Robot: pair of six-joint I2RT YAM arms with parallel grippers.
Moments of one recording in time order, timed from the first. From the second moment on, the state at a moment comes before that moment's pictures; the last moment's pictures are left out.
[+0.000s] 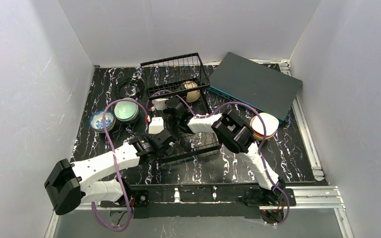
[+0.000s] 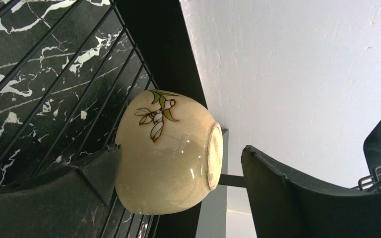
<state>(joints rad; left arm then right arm) -0.93 1.14 0.73 -0.75 -0.58 -0.85 0.92 2.39 1.60 0.54 0.66 -1.17</state>
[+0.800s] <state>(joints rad) -0.94 1.14 0.75 -0.76 -0.58 -0.85 0.90 2.36 1.73 0.08 0.63 -0.95</state>
